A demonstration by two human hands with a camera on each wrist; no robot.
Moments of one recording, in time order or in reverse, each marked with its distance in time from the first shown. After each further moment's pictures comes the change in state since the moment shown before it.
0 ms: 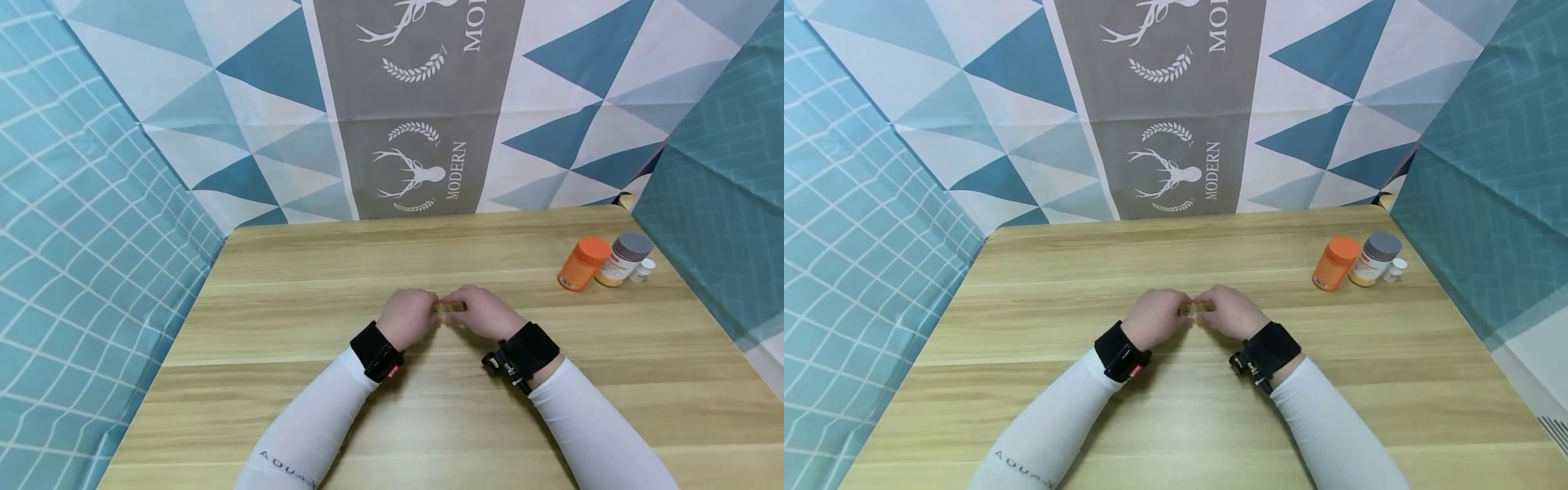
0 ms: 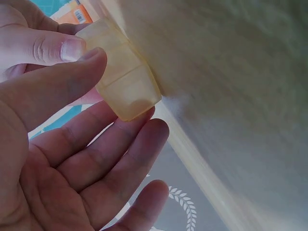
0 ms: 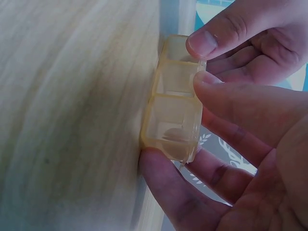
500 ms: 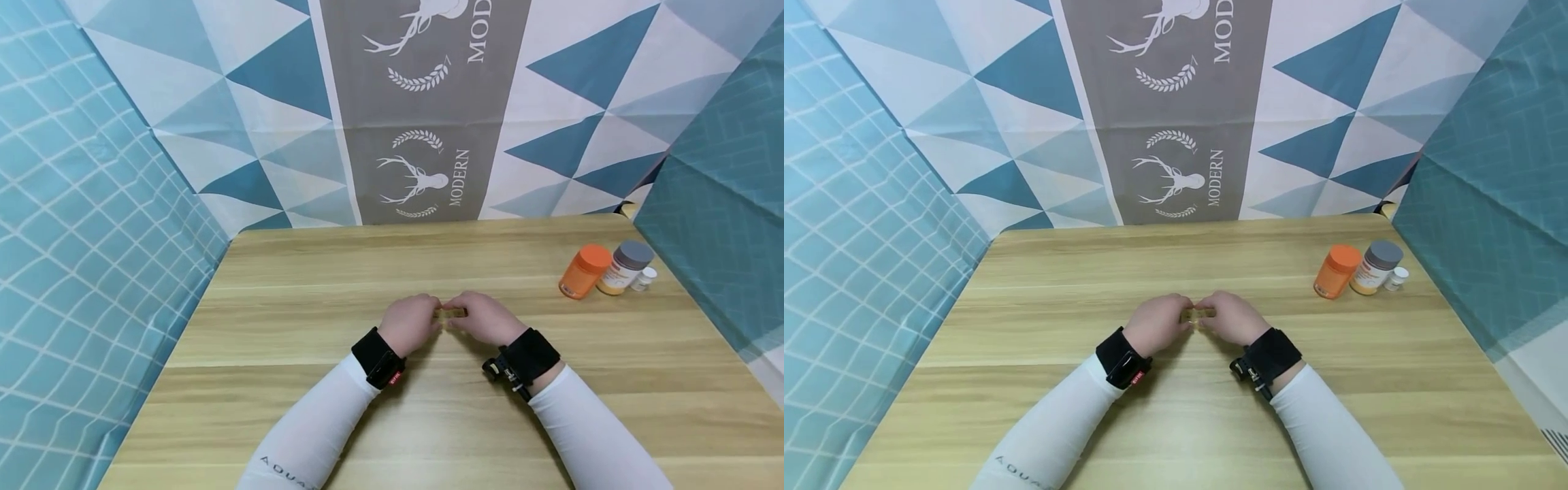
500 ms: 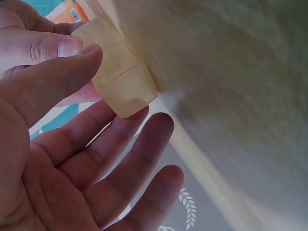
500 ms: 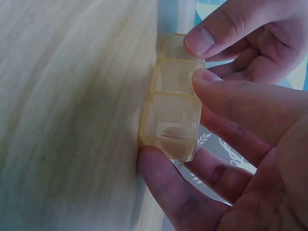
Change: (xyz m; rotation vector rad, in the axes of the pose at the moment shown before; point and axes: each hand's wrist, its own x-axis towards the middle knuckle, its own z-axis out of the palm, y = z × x) left_hand -0.005 0.003 0.001 -0.012 -0.009 -0.056; right_hand 0.001 0.000 0.000 -0.005 0.005 0.004
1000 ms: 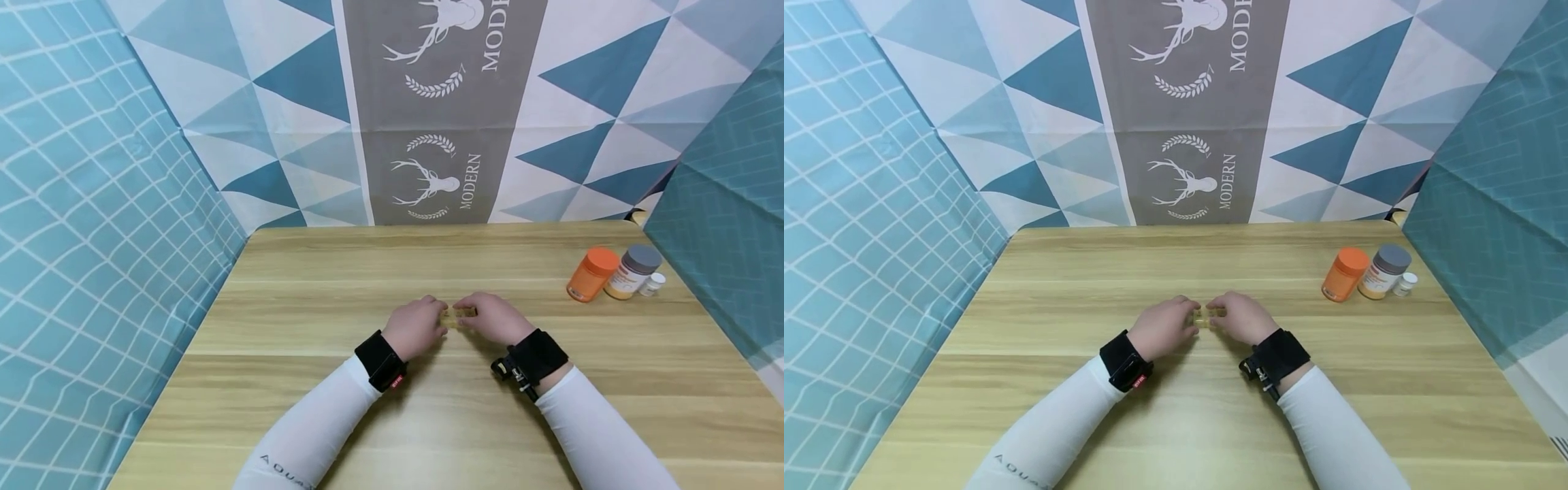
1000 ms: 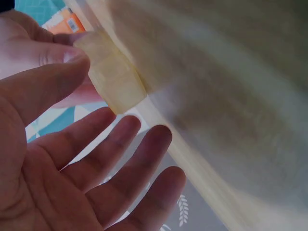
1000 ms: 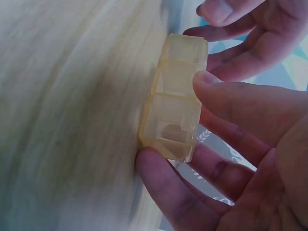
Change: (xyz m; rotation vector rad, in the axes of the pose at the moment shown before) left_hand -0.022 0.001 -0.004 0.035 -0.012 -0.001; right_hand -0.006 -0.005 0.000 -0.029 0.007 -0.012
